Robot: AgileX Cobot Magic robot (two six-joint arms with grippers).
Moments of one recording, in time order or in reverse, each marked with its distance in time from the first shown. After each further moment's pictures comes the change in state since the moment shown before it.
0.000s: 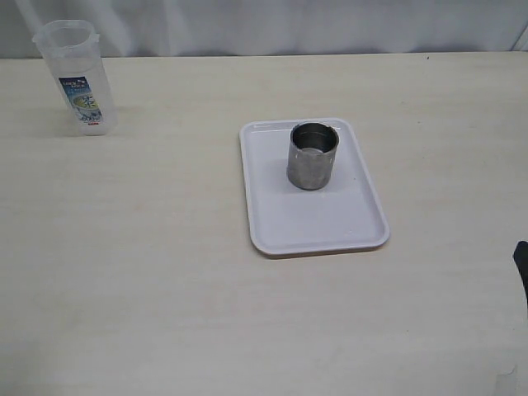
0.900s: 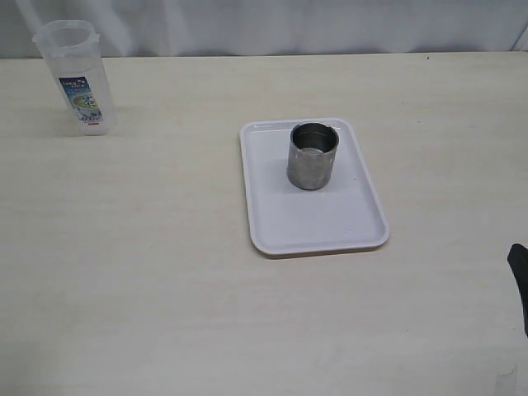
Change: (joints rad) left arm 0.000 0.000 0.000 0.000 0.000 0.000; right arm 0.000 0.000 0.000 0.076 0.002 -0.077
